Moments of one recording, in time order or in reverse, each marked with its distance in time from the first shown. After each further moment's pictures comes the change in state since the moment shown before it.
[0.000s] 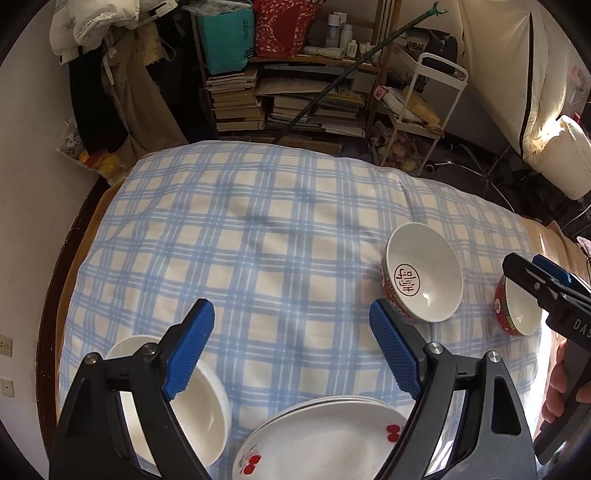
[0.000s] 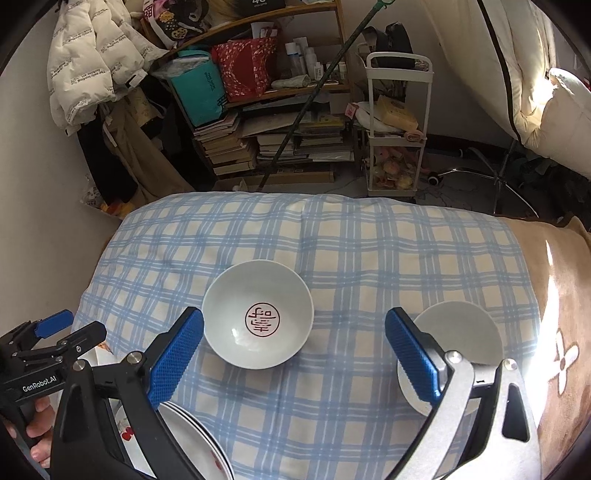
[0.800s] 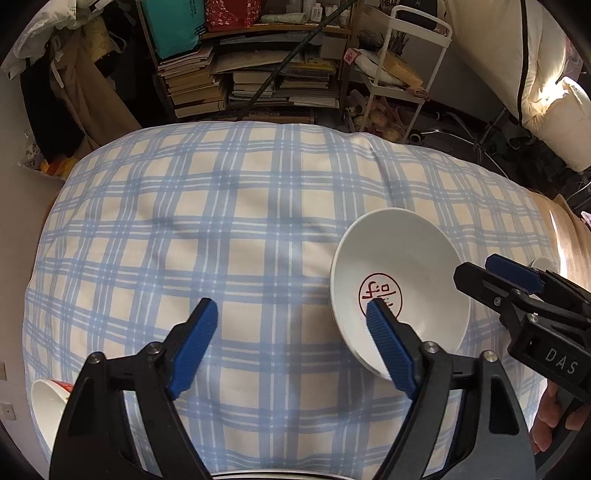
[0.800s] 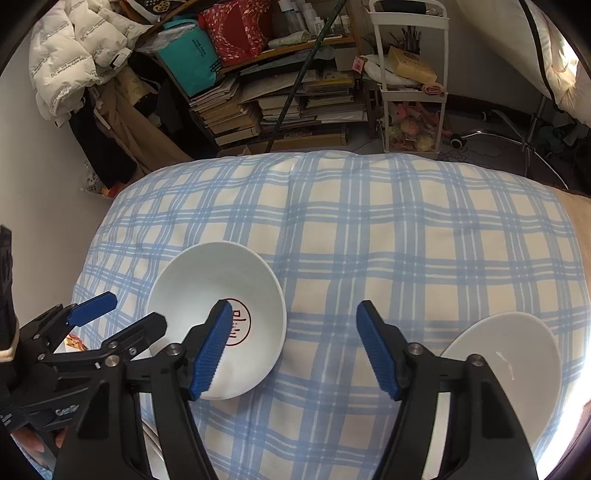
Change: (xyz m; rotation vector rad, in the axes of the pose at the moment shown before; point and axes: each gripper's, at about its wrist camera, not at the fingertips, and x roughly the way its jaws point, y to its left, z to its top) left arm 0.091 -0.066 0.016 0.071 0.087 -0.034; right arm 0.083 -0.027 -0.003 0.012 0.139 0.096
